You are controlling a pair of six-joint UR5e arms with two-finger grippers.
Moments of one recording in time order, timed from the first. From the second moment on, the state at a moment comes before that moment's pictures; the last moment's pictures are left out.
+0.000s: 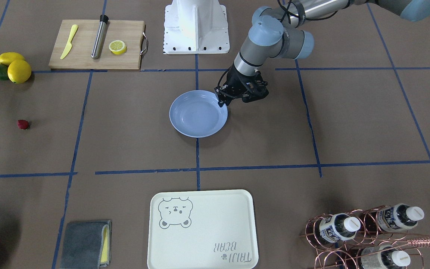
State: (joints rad) left arm -0.44 -2.07 -1.68 -2.06 -1.85 -1.78; right arm 1.23 -1.60 1.82 -1.28 2.34 0.63
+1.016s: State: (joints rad) left arm -0.66 -2.05 -1.88 -1.82 -1.90 -1.53; right arm 1.03 -1.63 1.81 -1.28 2.18 0.66
